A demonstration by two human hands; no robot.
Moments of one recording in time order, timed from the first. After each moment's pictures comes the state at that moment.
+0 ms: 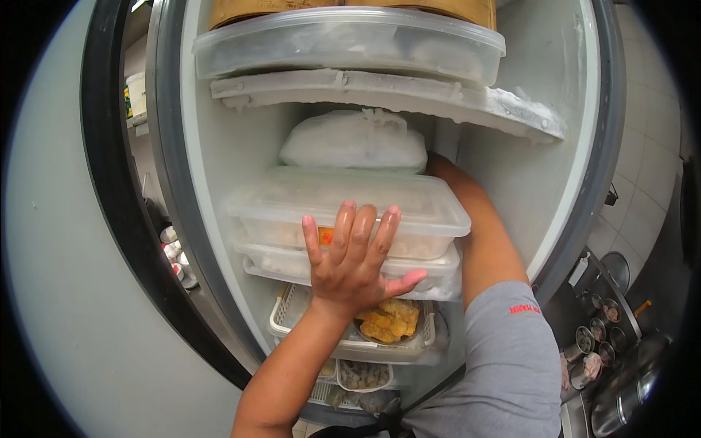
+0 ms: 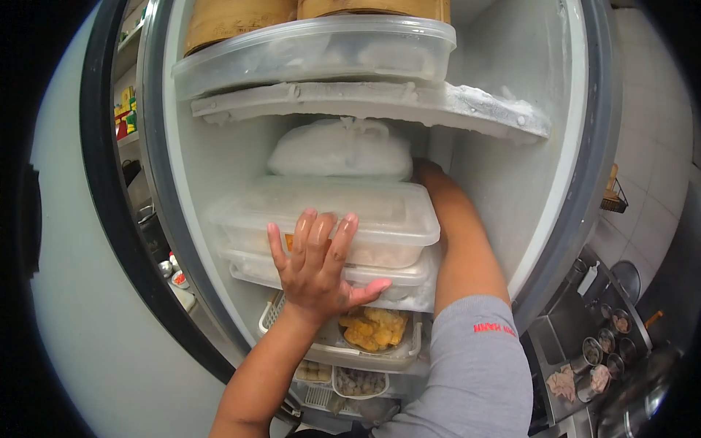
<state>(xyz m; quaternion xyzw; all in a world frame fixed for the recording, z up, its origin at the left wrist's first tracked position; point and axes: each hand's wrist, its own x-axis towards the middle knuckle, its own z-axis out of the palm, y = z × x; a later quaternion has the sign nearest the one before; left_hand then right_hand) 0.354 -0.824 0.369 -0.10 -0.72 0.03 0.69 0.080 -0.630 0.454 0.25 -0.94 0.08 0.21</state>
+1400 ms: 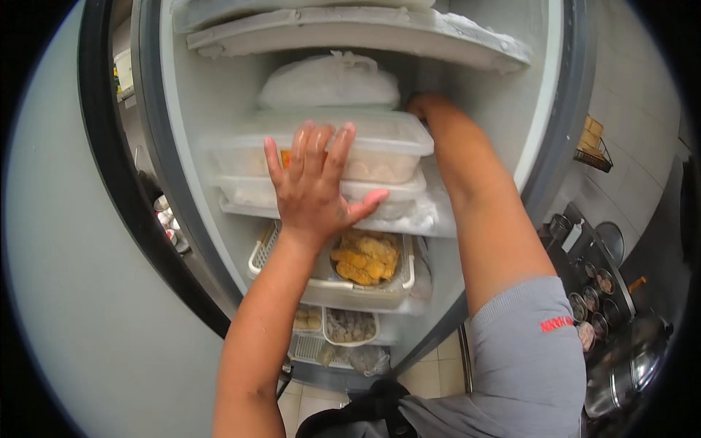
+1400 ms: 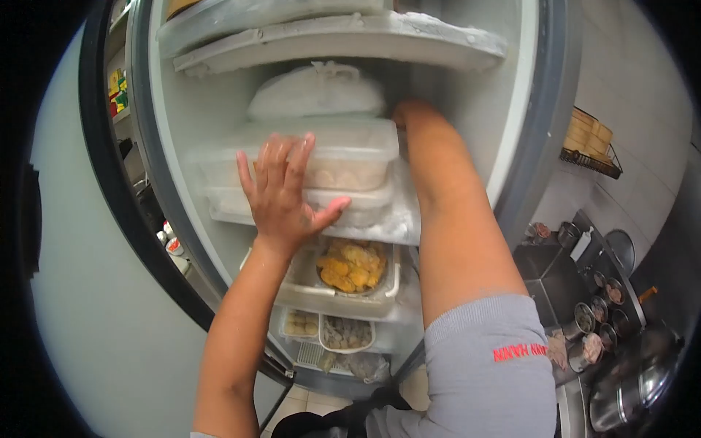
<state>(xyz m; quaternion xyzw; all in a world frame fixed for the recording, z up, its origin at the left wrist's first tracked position) 0.357 -0.820 0.366 -0.10 -0.72 0.01 0.68 0.117 -0.643 0.485 0.21 -0.96 -0.08 0.14</state>
